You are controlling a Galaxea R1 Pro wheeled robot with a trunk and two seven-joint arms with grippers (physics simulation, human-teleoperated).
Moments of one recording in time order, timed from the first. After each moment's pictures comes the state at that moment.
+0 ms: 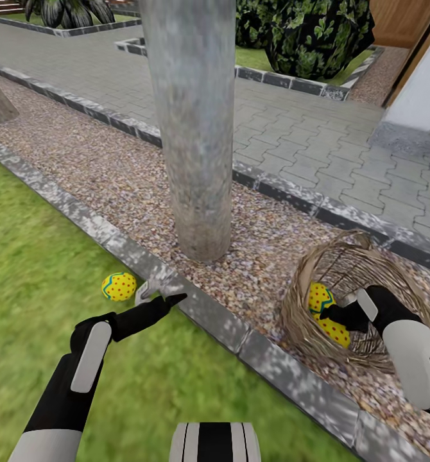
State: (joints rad) left arm -0.50 -0.02 0.08 -1.39 0.70 0.91 -0.22; right arm -1.06 -0.28 -0.30 -0.33 -0.05 0.91 0.04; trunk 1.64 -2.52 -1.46
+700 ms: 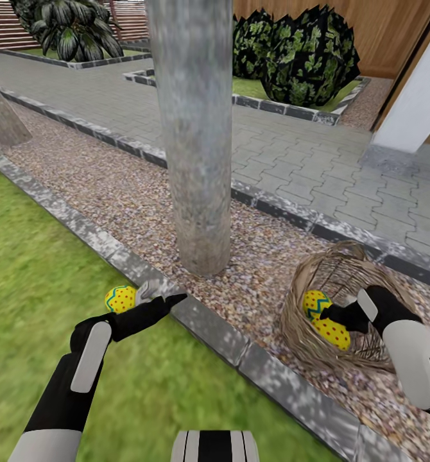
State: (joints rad) left arm -0.50 -0.02 0.08 -1.39 0.70 0.91 -0.22; right arm -1.06 -0.28 -0.30 -0.33 -0.05 0.91 0.04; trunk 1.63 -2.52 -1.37
